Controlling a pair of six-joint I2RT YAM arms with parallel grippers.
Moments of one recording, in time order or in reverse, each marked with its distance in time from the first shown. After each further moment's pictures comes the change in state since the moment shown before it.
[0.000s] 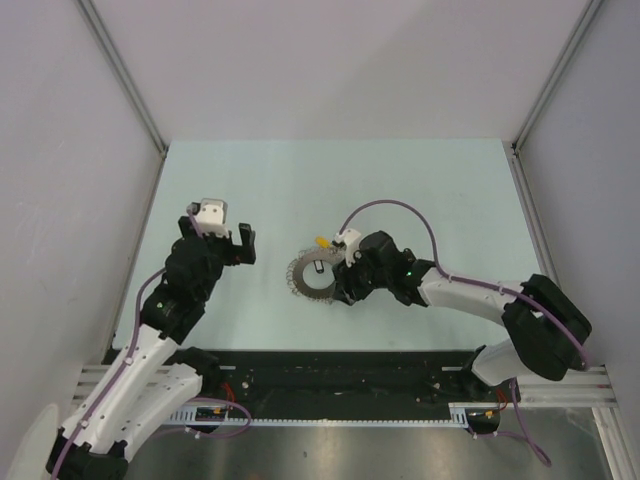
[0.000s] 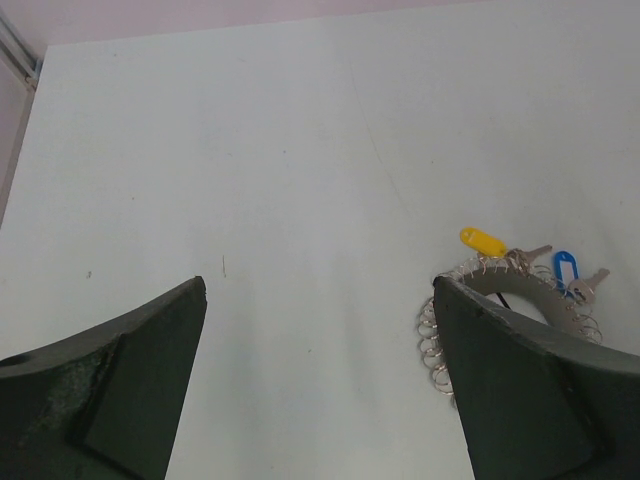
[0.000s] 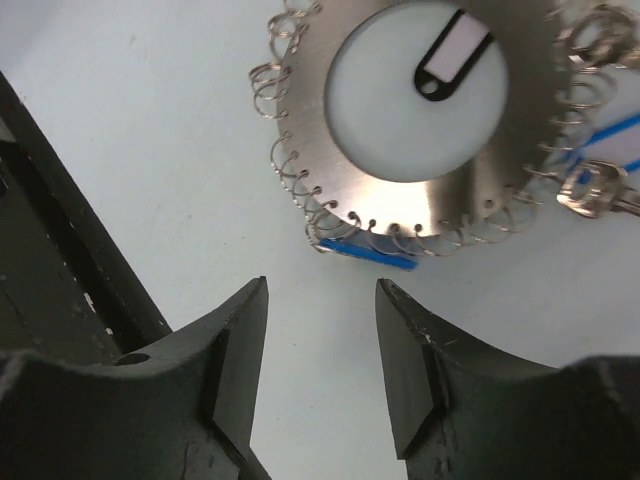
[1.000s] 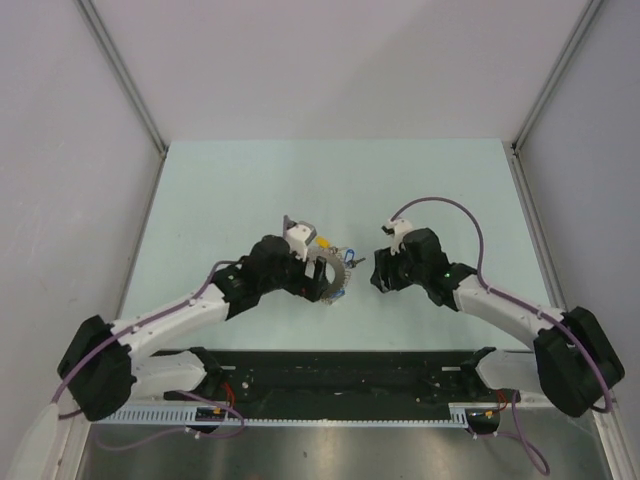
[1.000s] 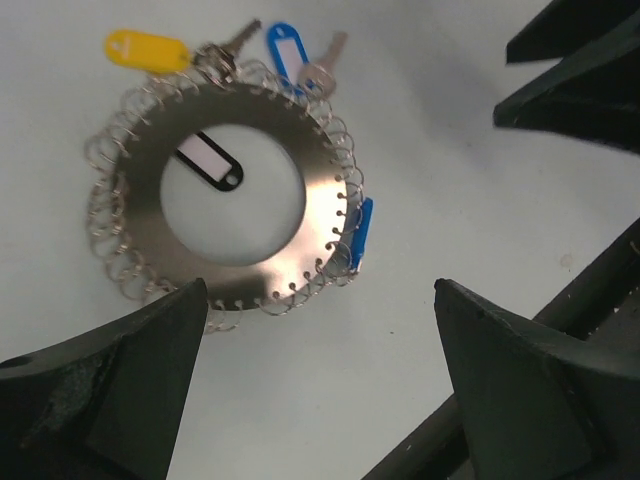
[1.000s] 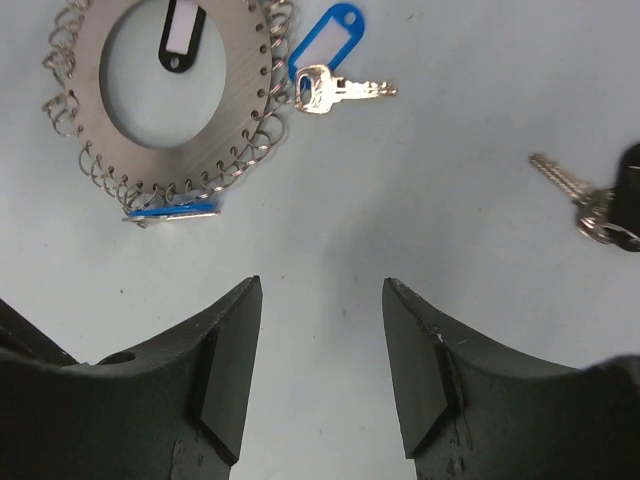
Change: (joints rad) left arm -0.325 0.453 -0.002 0.085 0.325 -0.216; right arm -0.251 -0.215 -0.137 -0.098 0.098 0.058
